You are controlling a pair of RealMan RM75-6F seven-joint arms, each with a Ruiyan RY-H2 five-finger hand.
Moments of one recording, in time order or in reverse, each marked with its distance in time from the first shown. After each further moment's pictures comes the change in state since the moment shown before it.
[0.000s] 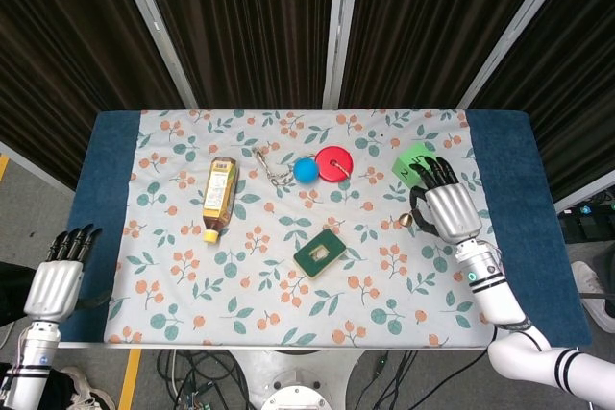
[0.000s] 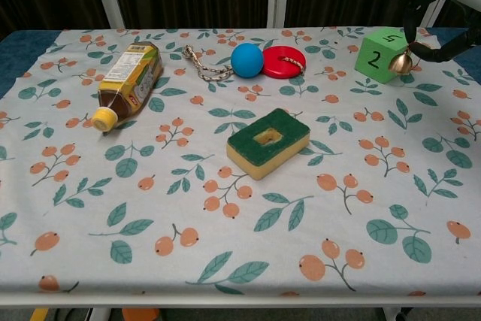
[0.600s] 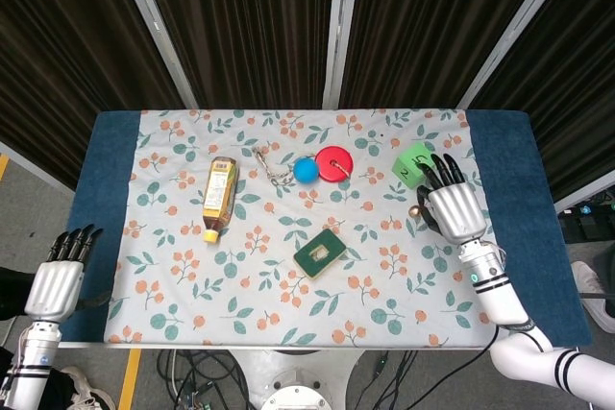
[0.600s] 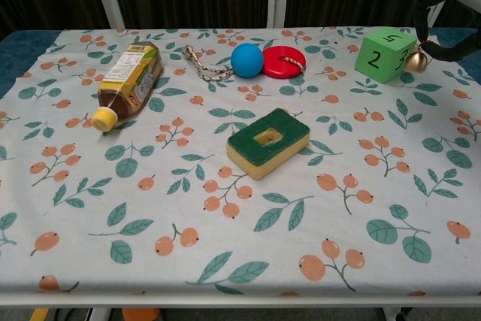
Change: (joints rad) left arm -0.001 0.000 0.001 0.000 0.000 -0.002 0.001; right arm -0.009 -0.012 -0.007 0.052 -0.029 0.037 -0.128
